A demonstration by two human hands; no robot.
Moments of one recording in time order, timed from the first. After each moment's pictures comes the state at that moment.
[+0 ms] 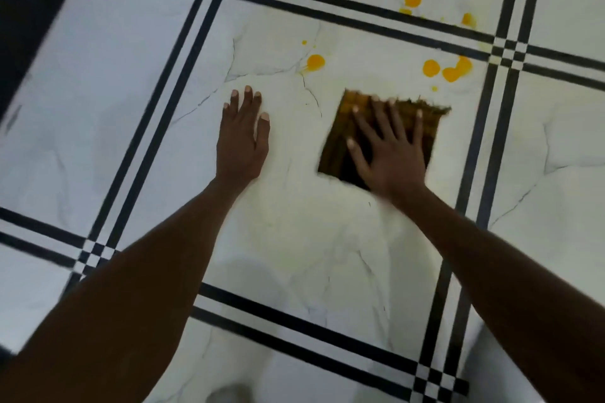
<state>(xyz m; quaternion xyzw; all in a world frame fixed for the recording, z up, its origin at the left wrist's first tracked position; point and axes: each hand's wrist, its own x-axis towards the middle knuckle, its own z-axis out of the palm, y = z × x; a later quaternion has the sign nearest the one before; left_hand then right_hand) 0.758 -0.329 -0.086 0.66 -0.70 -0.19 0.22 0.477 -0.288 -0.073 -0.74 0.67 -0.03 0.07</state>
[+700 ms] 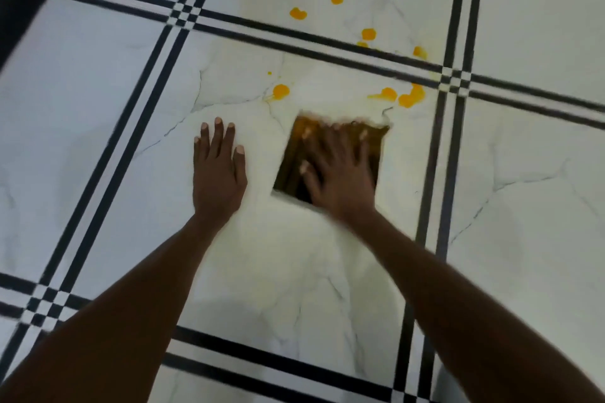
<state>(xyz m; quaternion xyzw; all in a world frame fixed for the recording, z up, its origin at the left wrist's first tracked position) 0.739 -0.320 -0.096 0.67 -0.70 -0.12 0.20 0.494 -0.294 -0.075 -0.75 0.66 -0.04 0.07</state>
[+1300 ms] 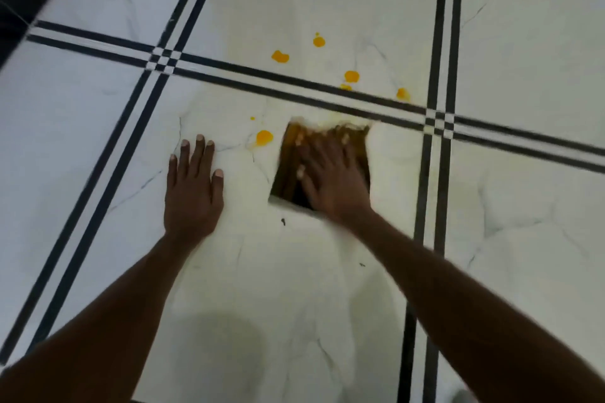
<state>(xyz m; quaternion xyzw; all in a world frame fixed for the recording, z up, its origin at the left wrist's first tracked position) 0.752 -0.385 -0.095 0.65 -0.75 -0.08 0.14 0.460 -0.376 -0.072 -0.76 0.65 -0.06 0.07</state>
